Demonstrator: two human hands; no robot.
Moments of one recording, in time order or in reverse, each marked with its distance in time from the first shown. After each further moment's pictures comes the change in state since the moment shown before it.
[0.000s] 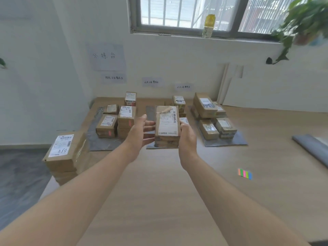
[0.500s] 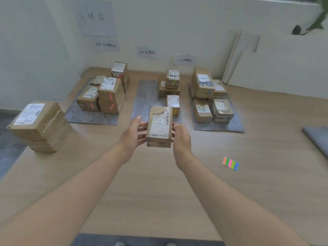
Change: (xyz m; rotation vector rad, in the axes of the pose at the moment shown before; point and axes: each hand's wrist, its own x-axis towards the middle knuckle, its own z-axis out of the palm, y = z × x) left_hand 0.026 -0.096 0.134 -0.063 0.173 -0.139; right_hand 0.077 0.072 -0.140 -0.088 -0.124 0.172
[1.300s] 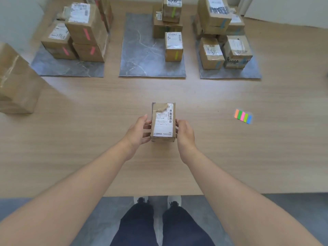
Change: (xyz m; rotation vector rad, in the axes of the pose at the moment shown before) left_hand 0.023 -0.160 -0.015 0.130 -0.052 -0.311; right_hand -0.004 0.158 -0.012 -0.039 0.115 0.335
